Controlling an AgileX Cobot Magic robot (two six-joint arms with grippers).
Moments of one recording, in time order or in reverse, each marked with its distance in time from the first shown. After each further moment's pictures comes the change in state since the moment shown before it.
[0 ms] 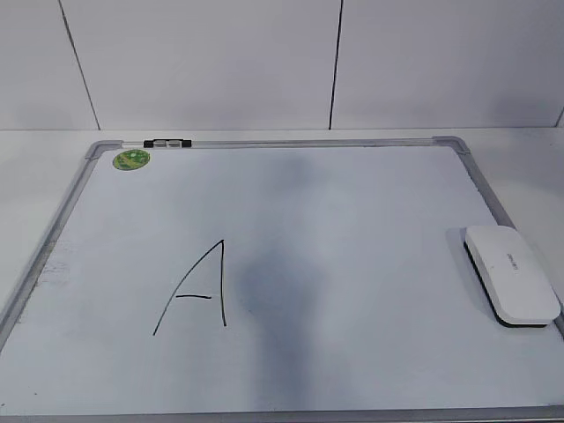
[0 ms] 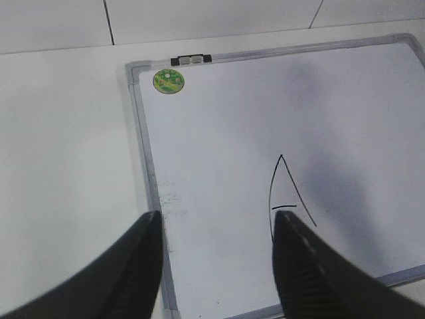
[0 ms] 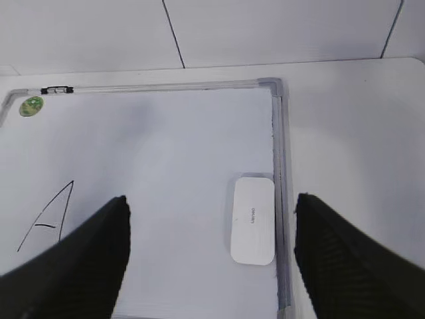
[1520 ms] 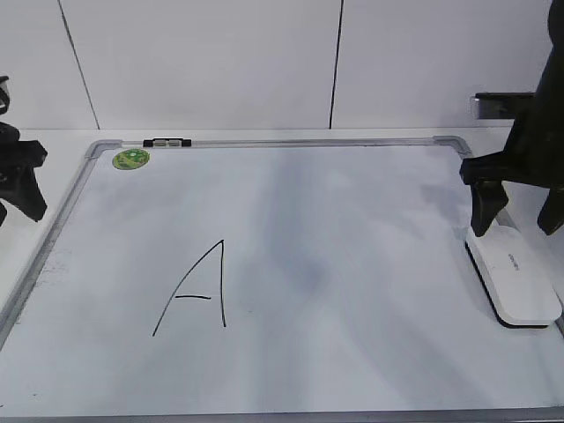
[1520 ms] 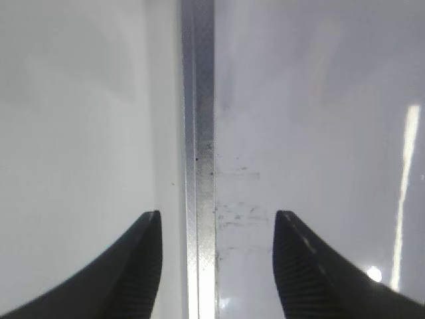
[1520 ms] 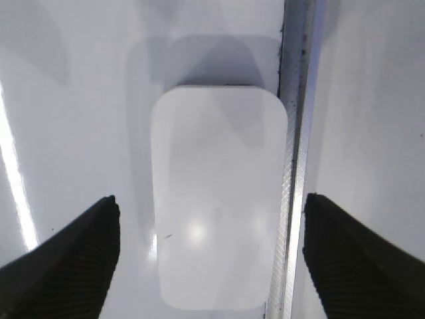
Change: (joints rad) left arm 0.088 0.929 0.002 -0.027 -0.249 0.033; right arm -0.077 1.000 -0.014 -0.005 -0.055 -0.034
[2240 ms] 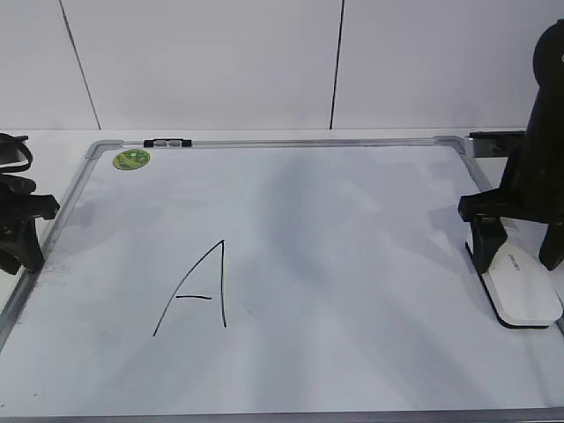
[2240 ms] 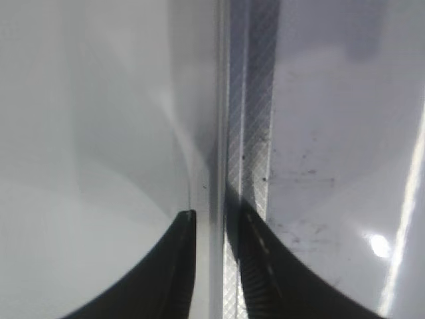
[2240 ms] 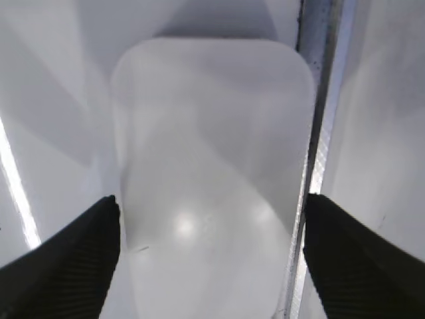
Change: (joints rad) left arm 0.002 0.148 0.071 0.019 -0.078 0.000; right arm 0.000 0.057 0.079 -0.009 -0.025 -0.002
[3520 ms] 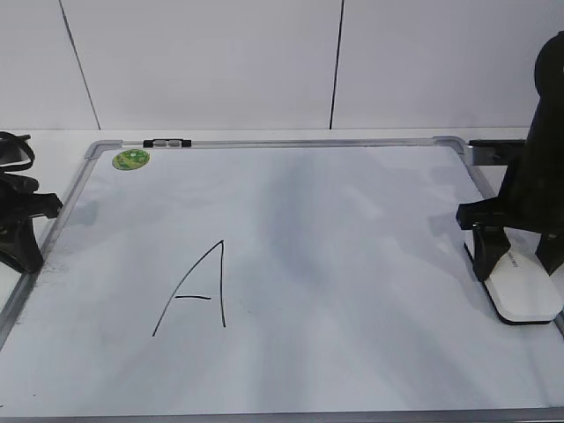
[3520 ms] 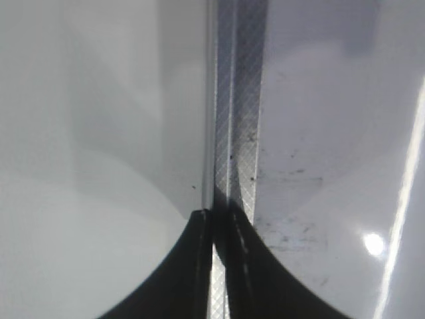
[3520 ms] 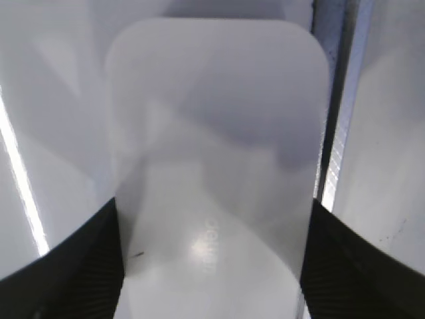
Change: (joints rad) left arm 0.000 0.000 0.000 -0.011 0.000 -0.001; right arm 0.000 -0.008 0.048 0.021 -0.043 -0.004
